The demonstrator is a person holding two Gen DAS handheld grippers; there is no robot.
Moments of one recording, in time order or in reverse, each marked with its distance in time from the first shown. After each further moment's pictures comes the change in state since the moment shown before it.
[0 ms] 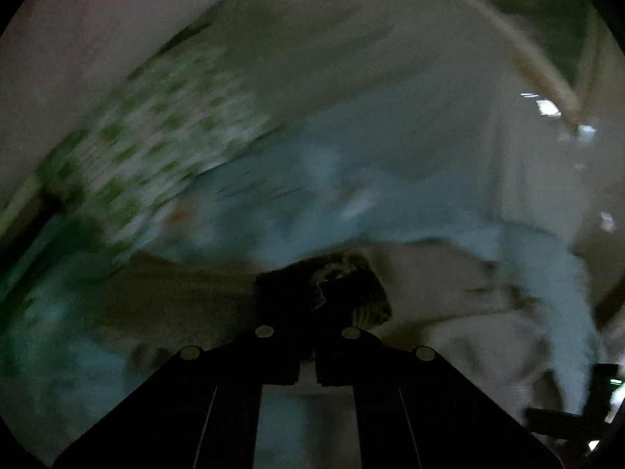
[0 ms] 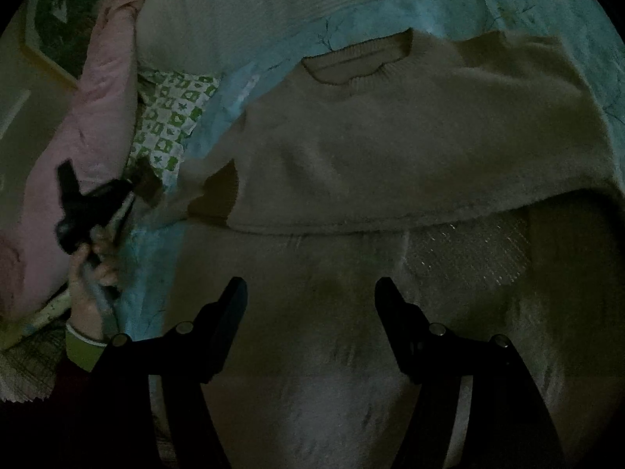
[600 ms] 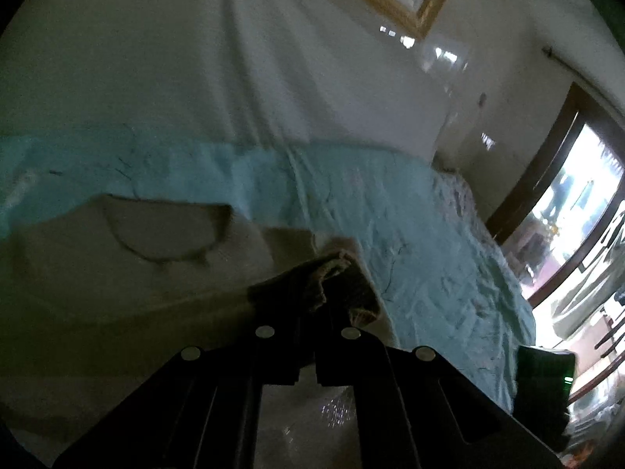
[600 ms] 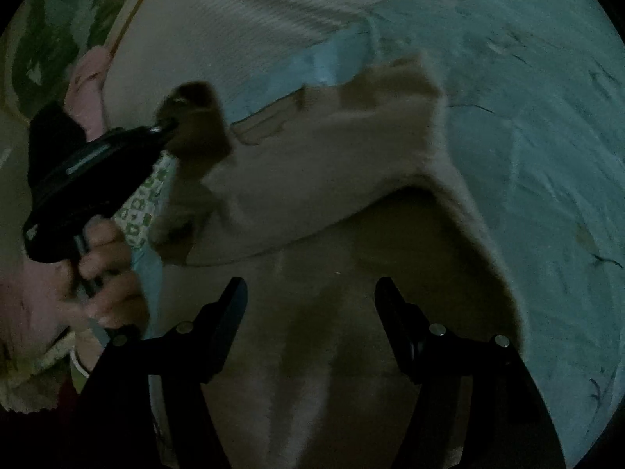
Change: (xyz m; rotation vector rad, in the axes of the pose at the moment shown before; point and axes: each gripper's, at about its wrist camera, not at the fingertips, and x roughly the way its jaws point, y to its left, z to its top) left arm 0.103 -0.290 -0.060 0.227 0.199 -0.453; right arm -0.086 -0.066 -0.030 0.162 -0.144 -0.083
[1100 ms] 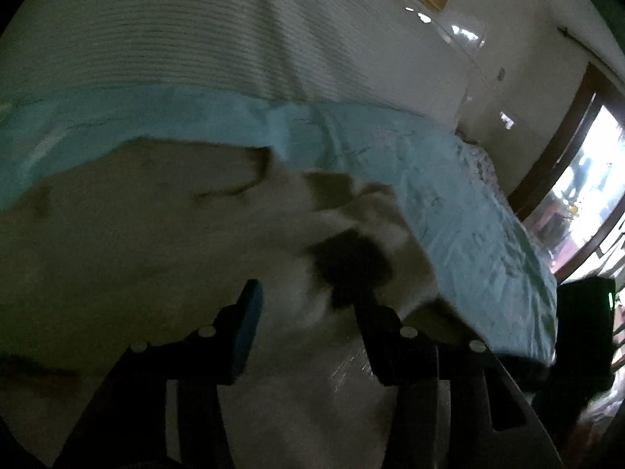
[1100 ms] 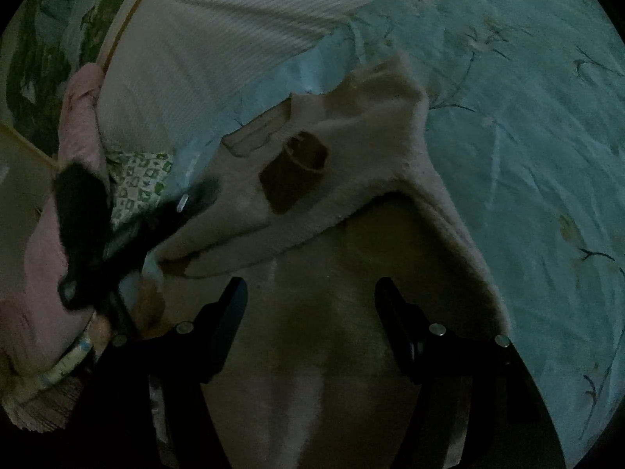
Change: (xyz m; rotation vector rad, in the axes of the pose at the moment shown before) left arm -0.034 0.032 -0.053 0.002 0.065 0.108; right arm -0.011 -0.003 0.000 0.033 -0.021 0.008
